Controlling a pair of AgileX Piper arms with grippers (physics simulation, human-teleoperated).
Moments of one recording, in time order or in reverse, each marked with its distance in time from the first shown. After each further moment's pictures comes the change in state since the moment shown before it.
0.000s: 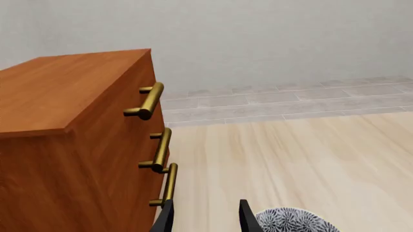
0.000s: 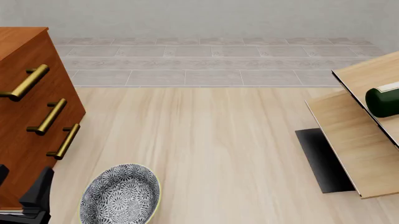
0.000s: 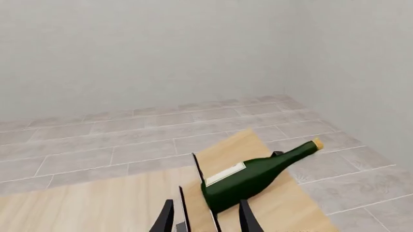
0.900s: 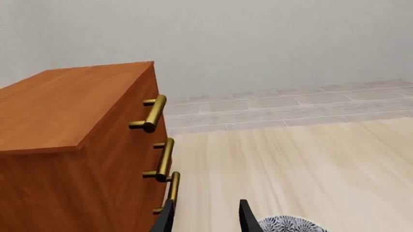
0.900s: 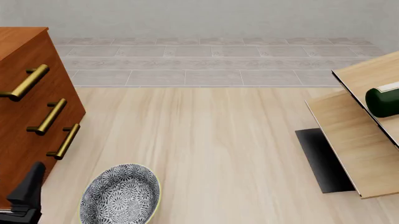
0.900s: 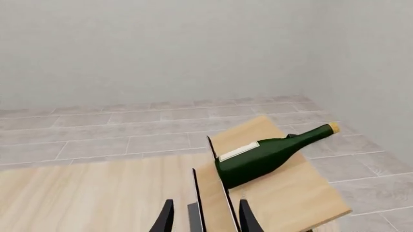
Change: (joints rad) left arm 0.000 -0.005 -0.081 0.067 0.008; right arm 0.081 -0.198 0.111 0.090 -0.018
